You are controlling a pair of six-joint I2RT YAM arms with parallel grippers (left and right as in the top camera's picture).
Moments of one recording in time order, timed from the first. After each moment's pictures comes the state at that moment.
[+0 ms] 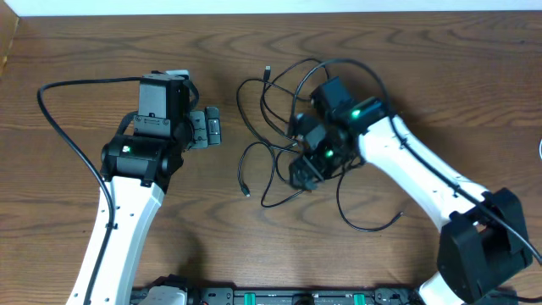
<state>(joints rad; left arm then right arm) -0.16 1.27 1.20 -0.84 -0.12 -0.16 0.56 1.76 1.33 -0.99 -0.39 -0.18</state>
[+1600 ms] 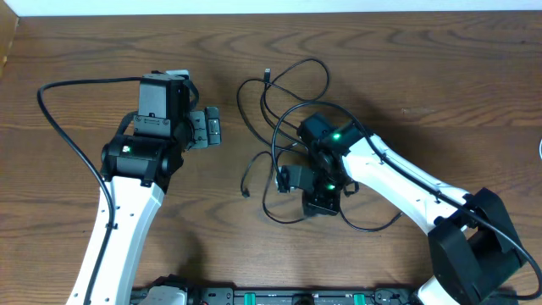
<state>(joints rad) -0.16 1.27 1.20 -0.84 -0.12 -0.16 0.66 1.76 1.22 -1.08 -0.45 -0.70</state>
